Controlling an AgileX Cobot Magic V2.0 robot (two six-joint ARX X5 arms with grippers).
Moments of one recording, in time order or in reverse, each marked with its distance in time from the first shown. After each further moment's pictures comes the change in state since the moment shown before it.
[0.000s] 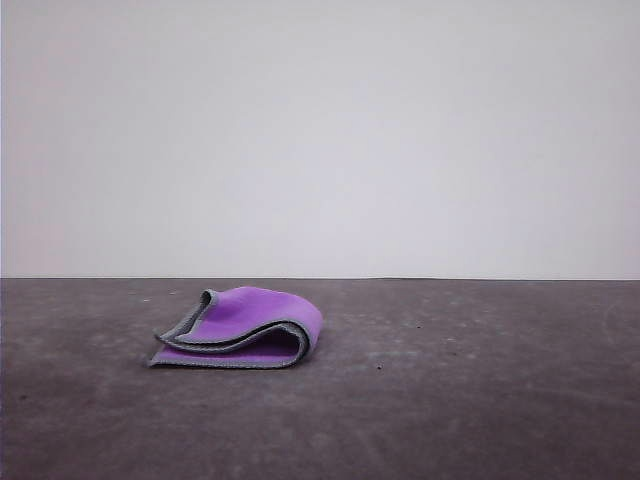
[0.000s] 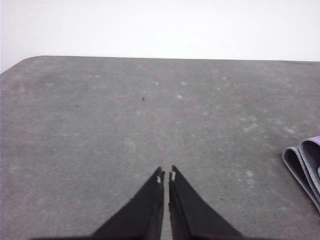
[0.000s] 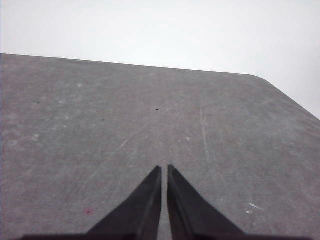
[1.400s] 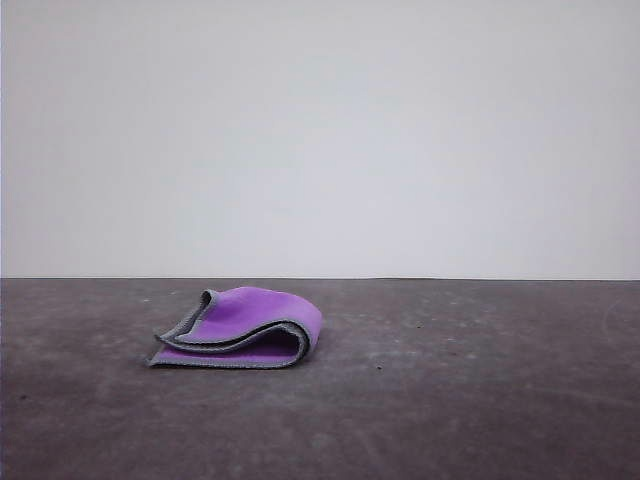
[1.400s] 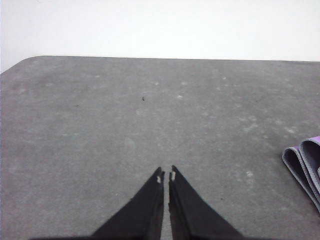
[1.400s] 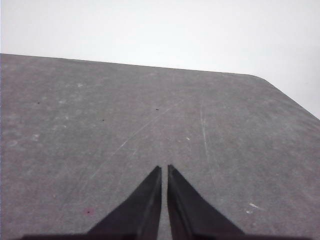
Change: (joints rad) left_arx 0.000 0.000 0.000 0.000 0.000 0.000; right_arx 0.000 0.000 0.000 0.000 0.000 0.000
